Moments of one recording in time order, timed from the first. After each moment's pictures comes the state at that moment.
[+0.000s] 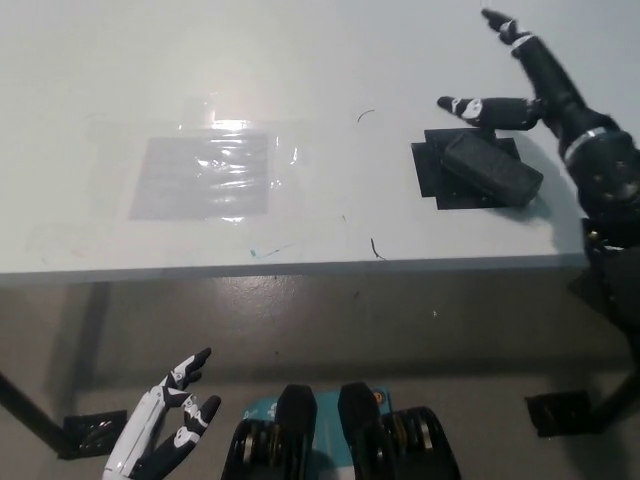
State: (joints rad) left_arm 0.03 0.23 -0.08 0.17 0.09 -0.43 -0.10; right_arm -0.81 -0.26 0.08 0.23 -0.30 0.34 0.18
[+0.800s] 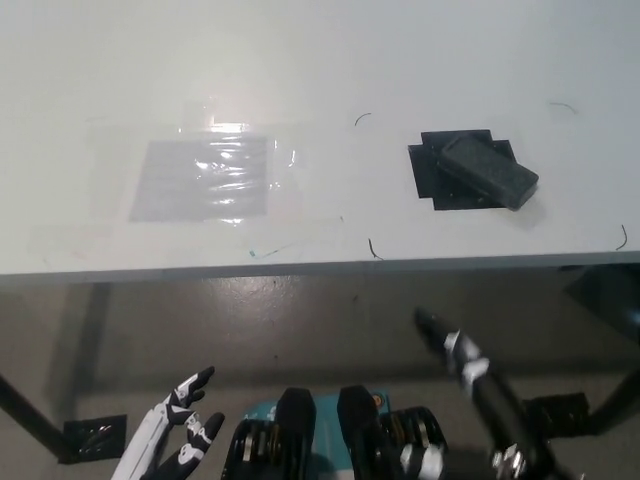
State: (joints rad) left_arm 0.07 0.23 -0.10 0.17 0.09 -0.43 -0.10; right_arm 0.13 -0.14 0.31 -0.46 -0.13 0.13 0.17
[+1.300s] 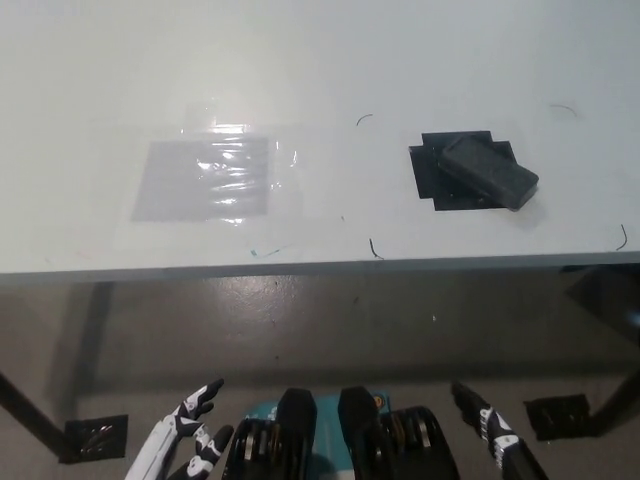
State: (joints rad) left_arm 0.09 0.23 -0.12 0.17 0.09 -0.43 -0.10; right_arm 0.25 -0.13 0.20 -0.16 -0.11 -0.10 0.12
